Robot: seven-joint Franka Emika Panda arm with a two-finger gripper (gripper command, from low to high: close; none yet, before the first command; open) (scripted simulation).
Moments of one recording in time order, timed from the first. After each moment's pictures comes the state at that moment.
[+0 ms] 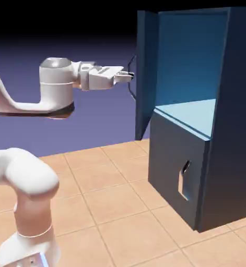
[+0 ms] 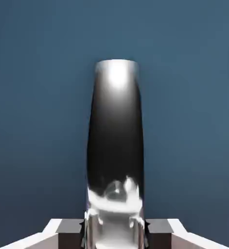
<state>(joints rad) 0.37 -1.10 0.19 -2.75 -1.45 2.04 2.45</state>
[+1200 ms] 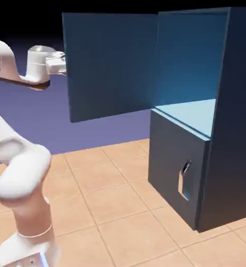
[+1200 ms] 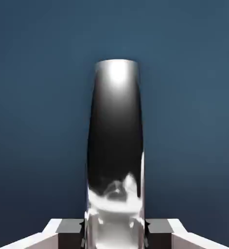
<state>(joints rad) -0.51 -0.63 1.43 -1.85 -0.83 0.92 2.54</state>
